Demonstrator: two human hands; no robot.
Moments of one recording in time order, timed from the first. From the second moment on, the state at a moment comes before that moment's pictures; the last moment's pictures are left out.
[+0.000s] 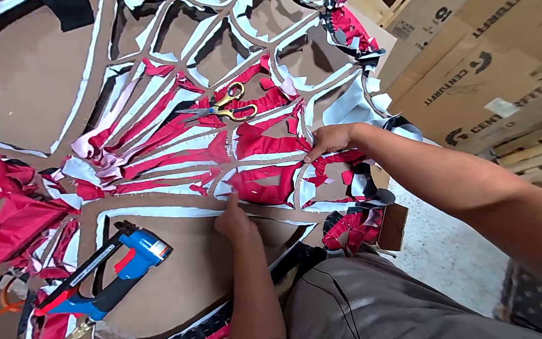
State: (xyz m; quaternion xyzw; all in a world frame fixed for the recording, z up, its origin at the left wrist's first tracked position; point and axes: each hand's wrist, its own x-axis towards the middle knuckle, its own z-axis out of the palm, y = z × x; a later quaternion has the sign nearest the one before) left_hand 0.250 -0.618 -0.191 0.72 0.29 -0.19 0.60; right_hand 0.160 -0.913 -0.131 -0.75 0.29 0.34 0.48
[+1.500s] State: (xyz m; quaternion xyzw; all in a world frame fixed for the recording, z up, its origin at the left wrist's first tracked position) left_hand 0.172 -0.626 -0.193 0.57 0.29 -0.44 0.63; right_hand 0.165 -0.924 -0.175 -0.60 0.28 0.33 0.68
